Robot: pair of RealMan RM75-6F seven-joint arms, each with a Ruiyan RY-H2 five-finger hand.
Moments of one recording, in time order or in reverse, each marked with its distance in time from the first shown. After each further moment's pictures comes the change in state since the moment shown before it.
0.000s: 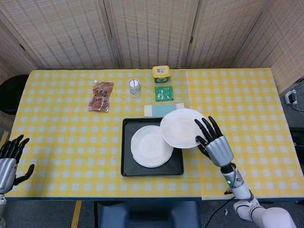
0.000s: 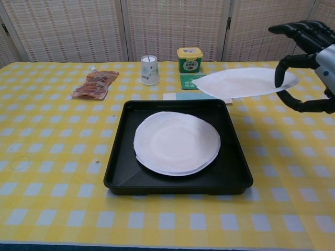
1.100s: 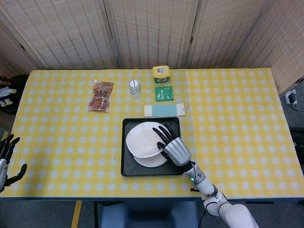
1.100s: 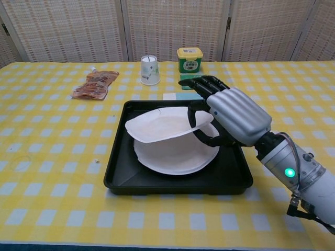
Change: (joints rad) left arm 0.018 0.029 -0.007 0.000 -0.012 0.014 -0.050; right arm 0.156 -0.297 -0.008 0.222 0.002 -0.283 0.105
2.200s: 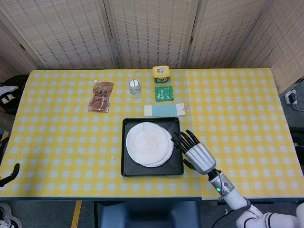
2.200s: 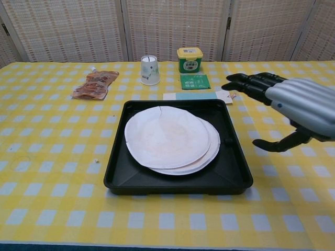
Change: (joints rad) left arm 0.029 -0.004 -0.026 -0.035 -0.050 0.037 0.053; right arm -0.153 0.710 -0.081 -1.099 0.067 -0.145 -0.521
